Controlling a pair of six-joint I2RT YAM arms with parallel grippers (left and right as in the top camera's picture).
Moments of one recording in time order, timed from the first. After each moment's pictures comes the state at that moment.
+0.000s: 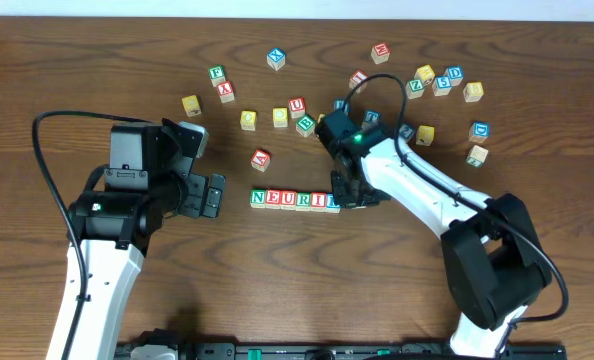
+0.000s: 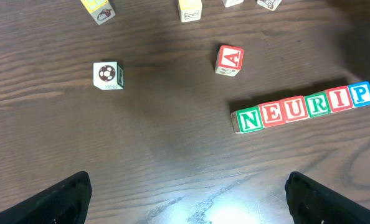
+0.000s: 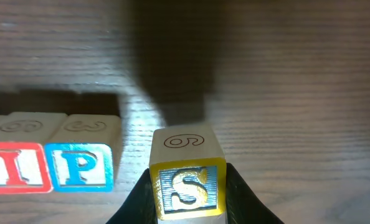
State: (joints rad) left arm -0.08 1.15 1.03 -0.89 0.15 0.17; right arm 0.57 1.91 1.35 -1.00 0.11 0.52
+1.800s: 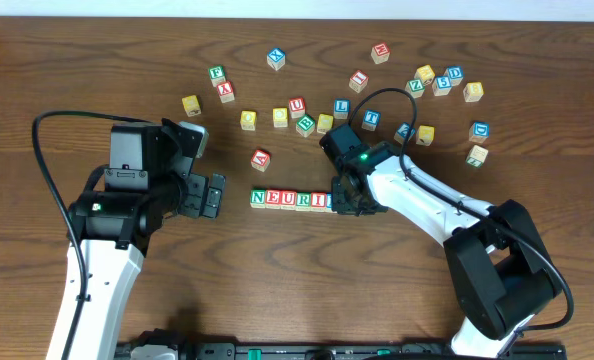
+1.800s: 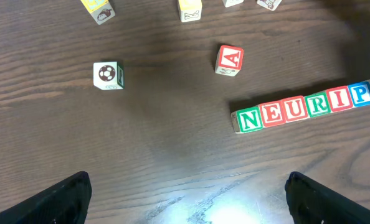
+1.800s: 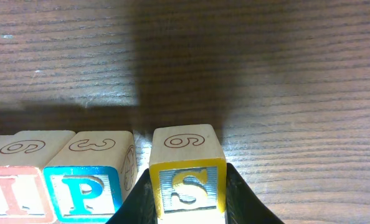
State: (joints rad) left arm -0.08 1.15 1.03 -0.89 0.15 0.17; right arm 0.58 1.87 1.18 -0.79 0.06 0.61
